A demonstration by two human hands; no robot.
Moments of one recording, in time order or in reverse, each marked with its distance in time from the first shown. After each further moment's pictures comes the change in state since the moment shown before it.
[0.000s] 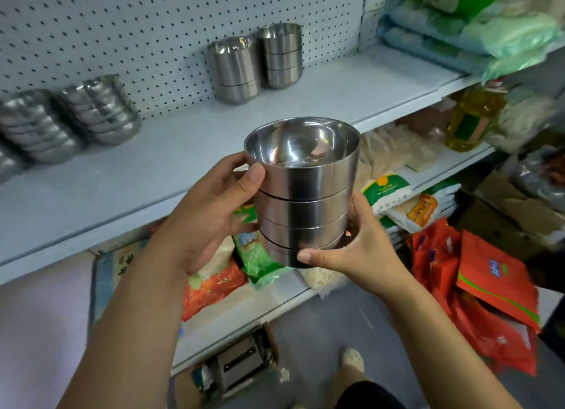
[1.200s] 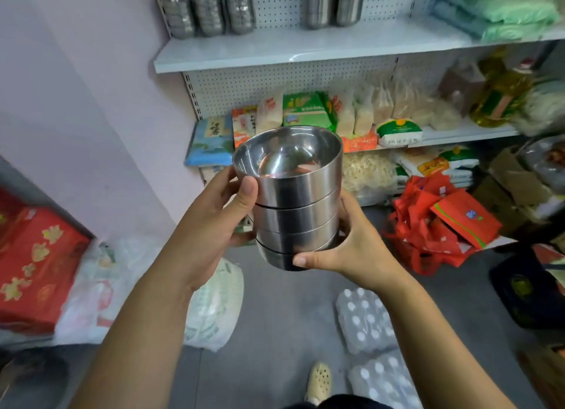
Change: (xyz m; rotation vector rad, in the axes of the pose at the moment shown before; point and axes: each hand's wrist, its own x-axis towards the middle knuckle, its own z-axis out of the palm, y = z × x) left_hand -0.625 -0.072 0.276 0.003 0.418 0.004; right_hand -0.574 -0.086 -0.096 -0.053 -0.477 0.016
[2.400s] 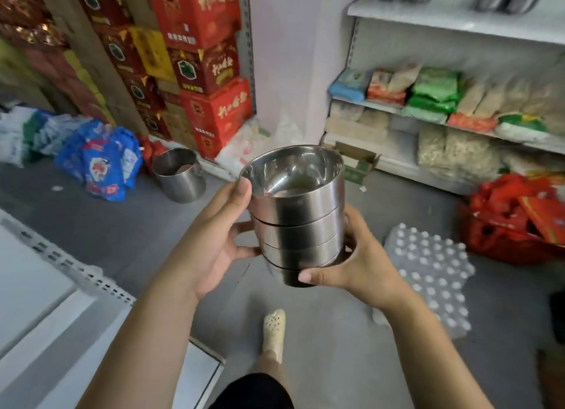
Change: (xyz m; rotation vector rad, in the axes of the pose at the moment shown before) left_hand -0.696 -0.057 0.112 -0.352 0.512 -0.079; right_hand -0.585 -0.065 0.116 -0.001 -0.530 -0.038
